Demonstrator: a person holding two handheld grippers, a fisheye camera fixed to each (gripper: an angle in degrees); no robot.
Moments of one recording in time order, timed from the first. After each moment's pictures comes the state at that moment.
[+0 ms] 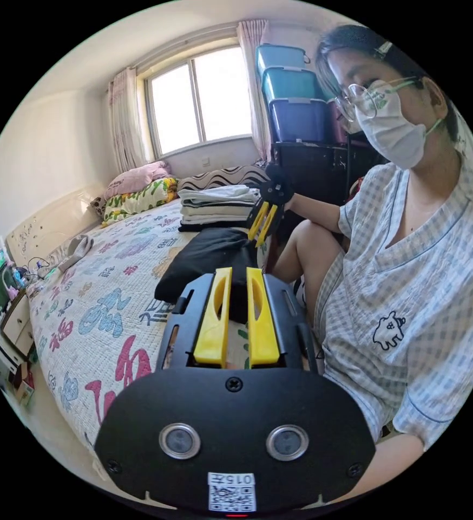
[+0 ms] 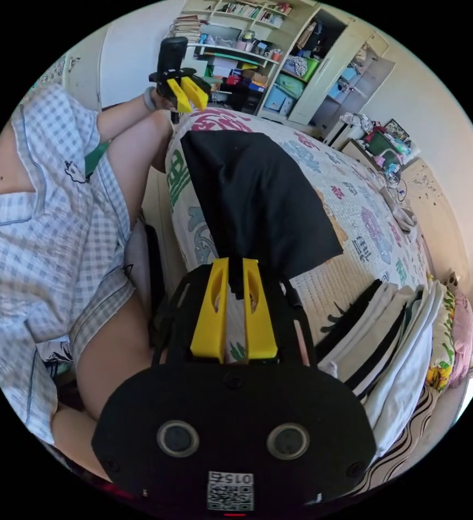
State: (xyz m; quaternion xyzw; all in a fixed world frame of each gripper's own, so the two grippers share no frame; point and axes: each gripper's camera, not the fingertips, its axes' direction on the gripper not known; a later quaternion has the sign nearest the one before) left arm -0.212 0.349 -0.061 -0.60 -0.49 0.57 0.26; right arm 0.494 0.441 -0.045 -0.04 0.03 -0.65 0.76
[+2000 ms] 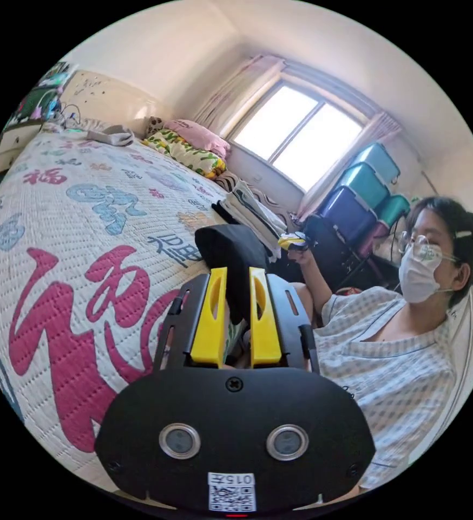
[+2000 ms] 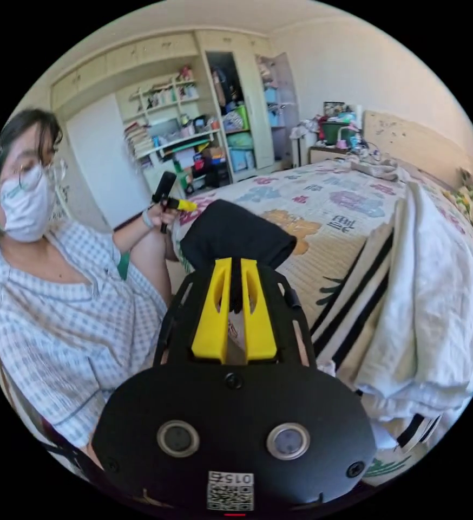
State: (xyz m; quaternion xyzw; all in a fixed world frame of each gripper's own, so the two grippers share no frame) left arm -0.146 0.124 -0.020 -0.44 -0.60 0.40 0.54; right arm 0.586 0.278 -0.192 0.03 -0.21 -0.42 0.88
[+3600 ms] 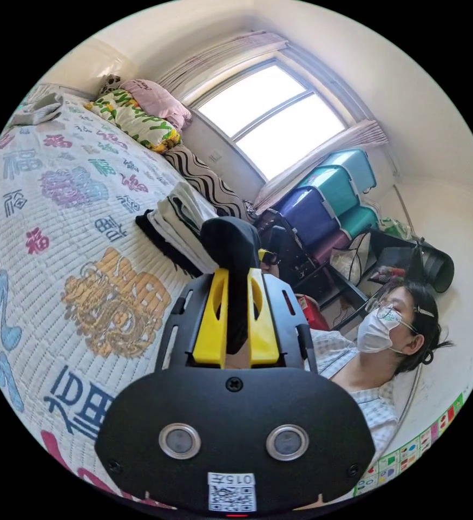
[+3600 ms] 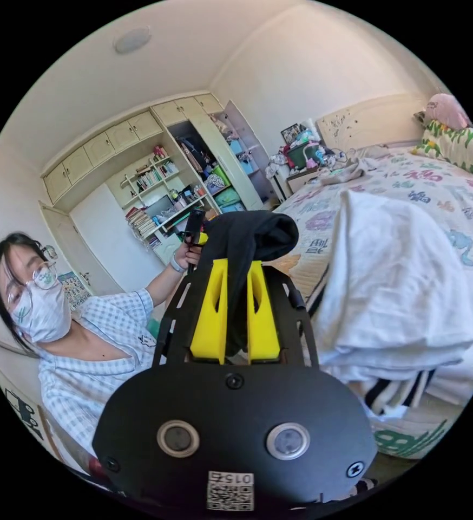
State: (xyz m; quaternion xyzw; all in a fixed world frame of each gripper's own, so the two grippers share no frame) left arm -0.355 -0.064 0.124 -0.53 -0.55 0.26 0.60; right arm 0.736 0.114 -0.509 0.09 -0.33 -0.28 0.90
